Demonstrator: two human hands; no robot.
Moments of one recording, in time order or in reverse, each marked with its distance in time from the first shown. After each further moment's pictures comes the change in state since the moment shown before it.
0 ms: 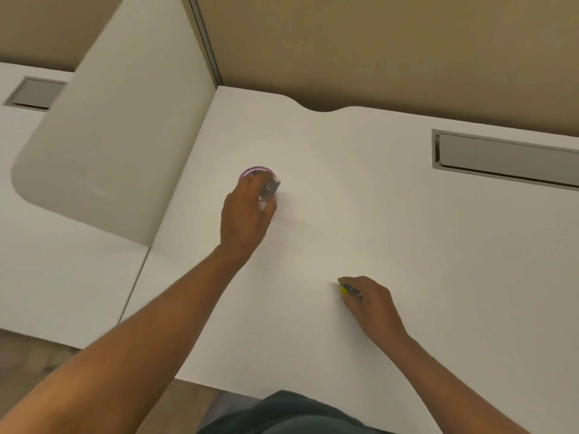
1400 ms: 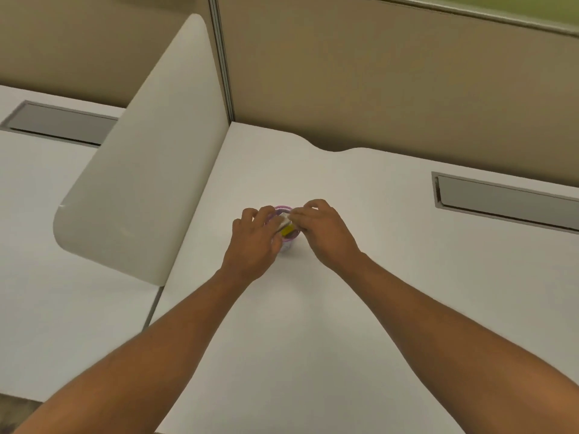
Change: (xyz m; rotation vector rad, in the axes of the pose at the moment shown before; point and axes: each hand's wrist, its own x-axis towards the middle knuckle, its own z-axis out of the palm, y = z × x) left_hand 0.032 -0.061 -0.027 0.298 -0.267 0.218; right_hand 0.181 -0.190 0.020 -0.585 0.162 -0.596
